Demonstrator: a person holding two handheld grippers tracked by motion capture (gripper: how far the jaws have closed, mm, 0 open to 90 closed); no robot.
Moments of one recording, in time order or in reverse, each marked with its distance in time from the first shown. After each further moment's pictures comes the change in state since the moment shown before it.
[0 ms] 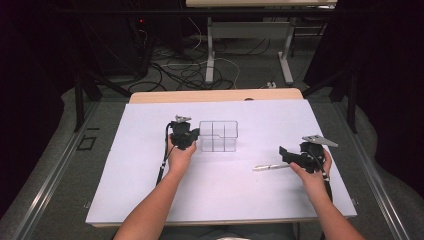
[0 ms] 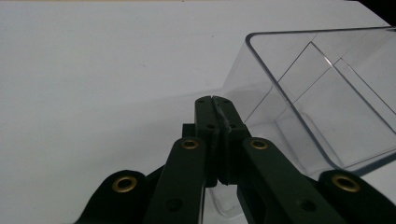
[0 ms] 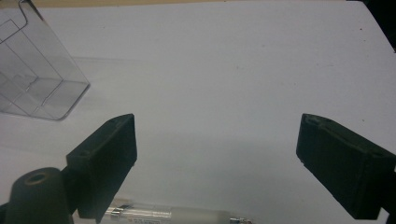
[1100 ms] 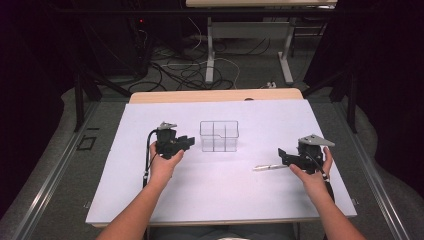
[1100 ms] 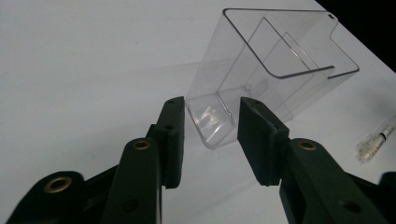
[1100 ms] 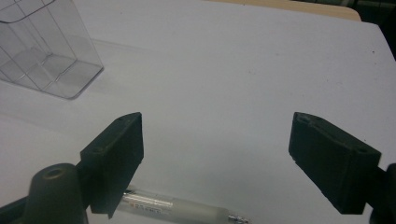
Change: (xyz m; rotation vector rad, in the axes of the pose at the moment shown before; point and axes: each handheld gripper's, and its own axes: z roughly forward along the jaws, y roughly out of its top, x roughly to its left) left arm 0.017 -0.015 -0.059 0.025 -0.124 -0.010; right arm 0.005 0.002 -0.004 0.010 0.034 -0.157
